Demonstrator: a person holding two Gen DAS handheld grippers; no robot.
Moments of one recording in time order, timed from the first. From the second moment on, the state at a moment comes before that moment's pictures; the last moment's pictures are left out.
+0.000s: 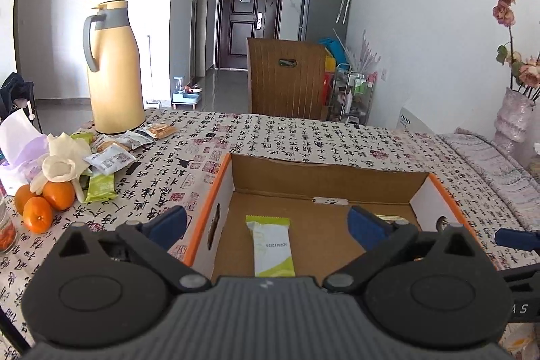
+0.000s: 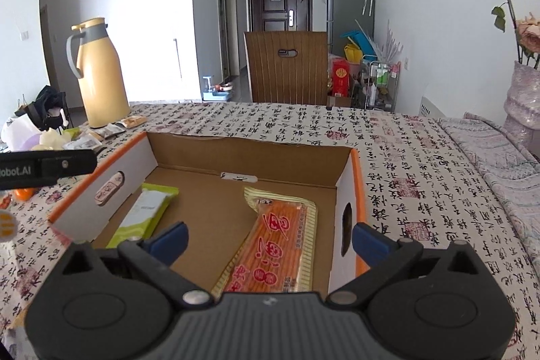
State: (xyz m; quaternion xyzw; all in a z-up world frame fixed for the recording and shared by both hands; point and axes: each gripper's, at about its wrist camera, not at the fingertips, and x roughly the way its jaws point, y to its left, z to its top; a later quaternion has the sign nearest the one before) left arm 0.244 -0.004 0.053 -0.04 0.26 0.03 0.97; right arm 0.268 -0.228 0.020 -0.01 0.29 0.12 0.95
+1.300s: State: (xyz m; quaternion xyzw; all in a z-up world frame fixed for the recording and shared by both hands) left arm 0.074 0.005 0.024 -0.05 0.22 0.00 0.97; right arm 0.088 -0.255 -0.006 0.03 0.23 0.11 0.97
